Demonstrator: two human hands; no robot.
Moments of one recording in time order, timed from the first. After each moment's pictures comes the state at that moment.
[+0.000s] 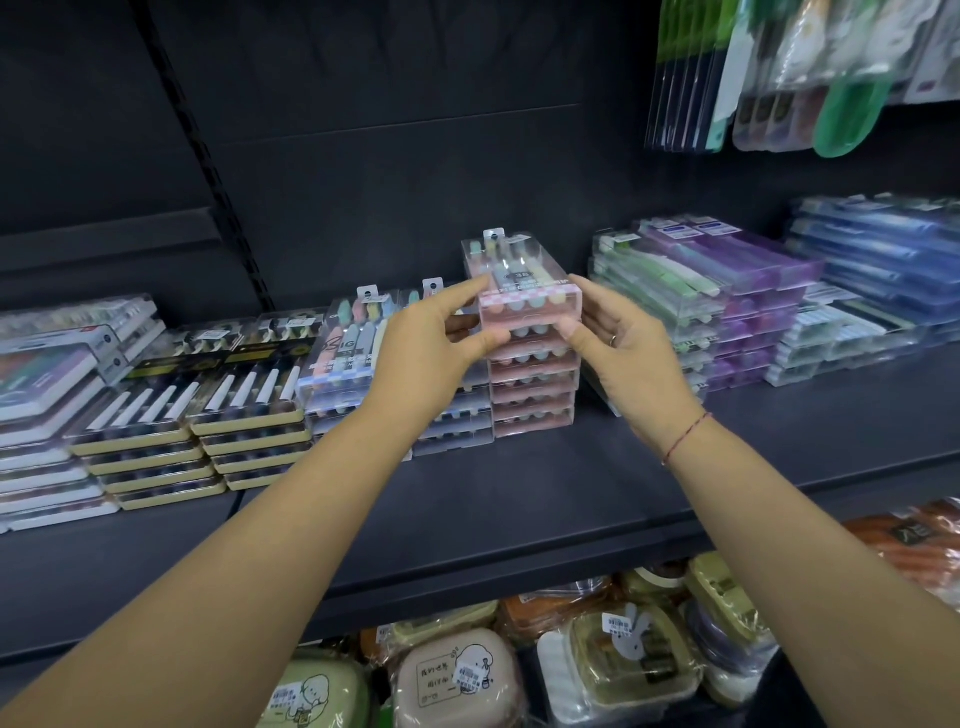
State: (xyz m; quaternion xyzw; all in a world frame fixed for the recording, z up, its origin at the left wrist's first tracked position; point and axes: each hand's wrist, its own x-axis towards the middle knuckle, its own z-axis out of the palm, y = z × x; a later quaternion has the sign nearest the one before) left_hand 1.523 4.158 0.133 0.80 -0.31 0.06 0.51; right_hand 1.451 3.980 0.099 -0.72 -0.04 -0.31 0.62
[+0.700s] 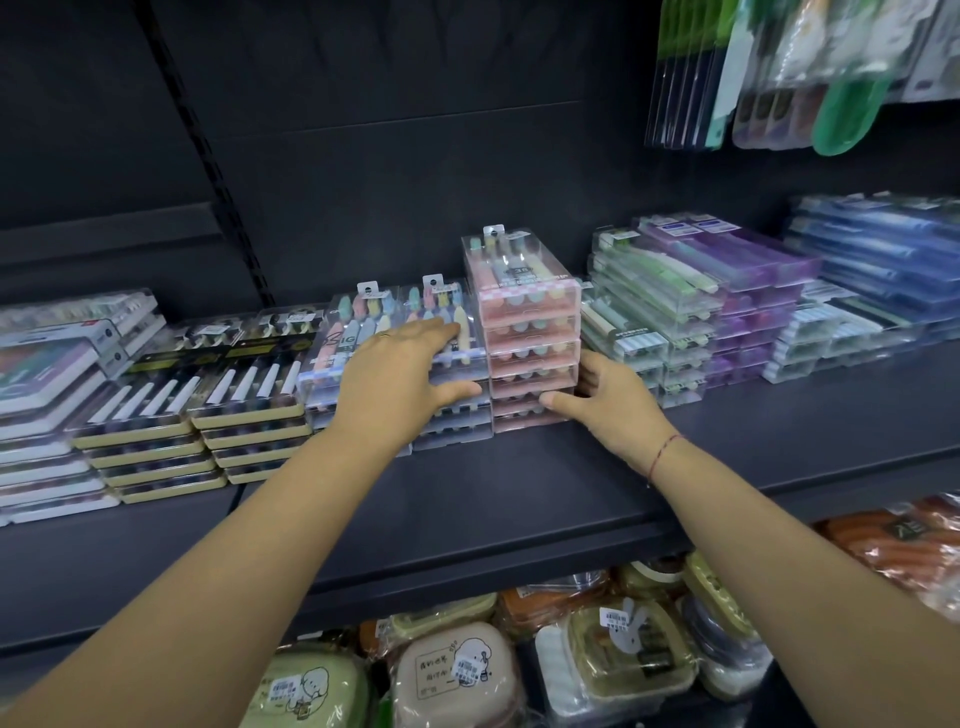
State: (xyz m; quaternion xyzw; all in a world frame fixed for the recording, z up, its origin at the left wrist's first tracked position) left_hand 1.525 4.188 0.120 0.92 -0.33 0.15 0.15; right_hand 1.463 3.968 0.048 -0.81 0.05 -0.18 0.55
